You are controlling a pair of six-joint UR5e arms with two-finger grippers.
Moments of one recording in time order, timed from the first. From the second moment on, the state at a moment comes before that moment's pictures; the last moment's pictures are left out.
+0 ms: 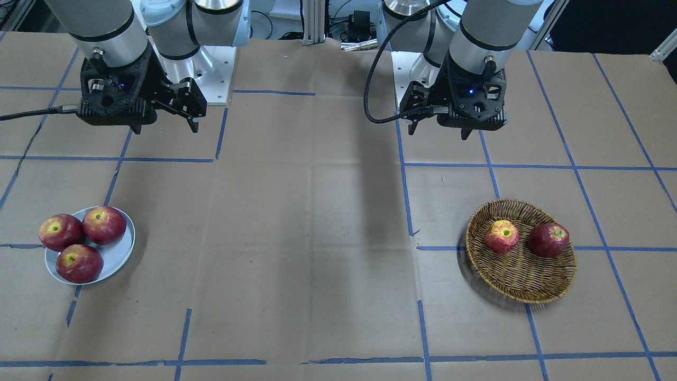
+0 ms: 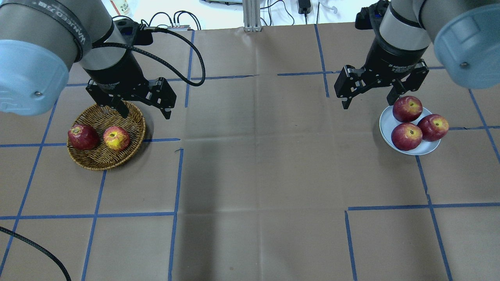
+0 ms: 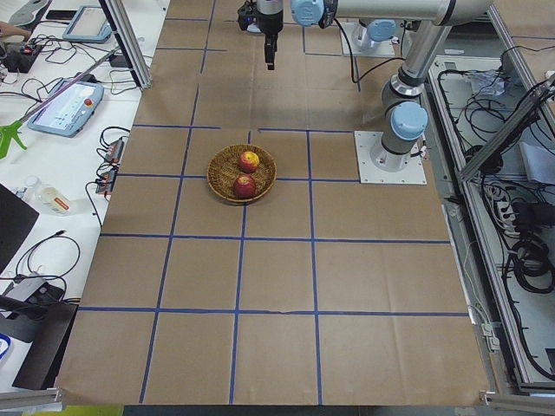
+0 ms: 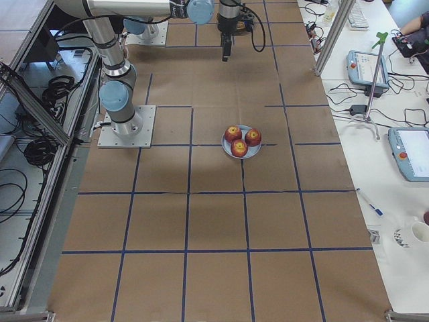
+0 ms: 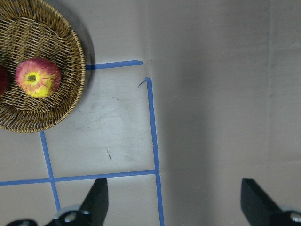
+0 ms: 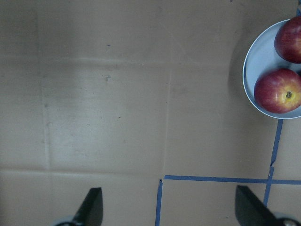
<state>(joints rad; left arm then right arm) -1.62 -1.55 -1.63 -1.59 1.57 0.04 1.58 -1.59 1.61 -1.54 -1.56 -0.04</state>
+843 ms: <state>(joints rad) -1.52 -1.55 -1.68 -1.56 1.56 0.31 1.58 -1.59 1.61 -1.54 -1.56 -0.04</state>
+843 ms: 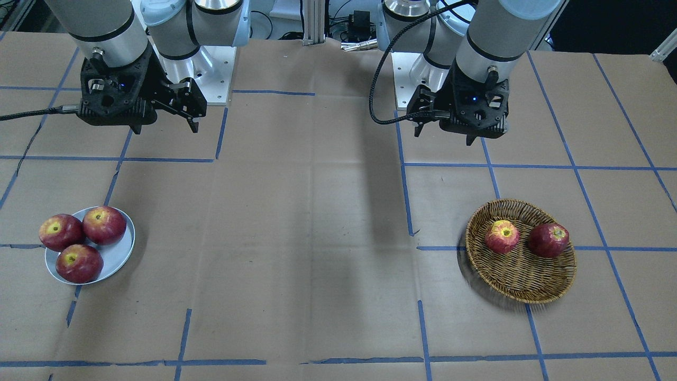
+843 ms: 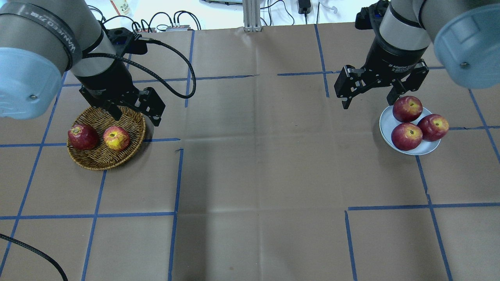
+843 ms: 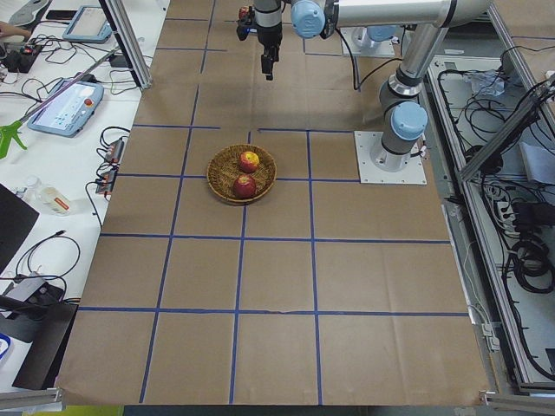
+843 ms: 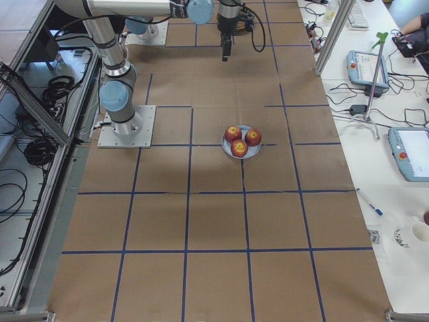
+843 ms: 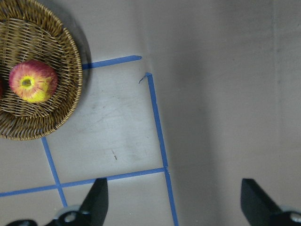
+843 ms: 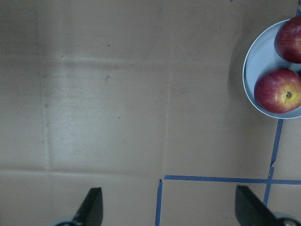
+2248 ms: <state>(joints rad) -1.22 -1.86 -1.90 -0.96 1.57 0.73 1.58 -1.59 1.61 -1.53 -1.56 -0.04</state>
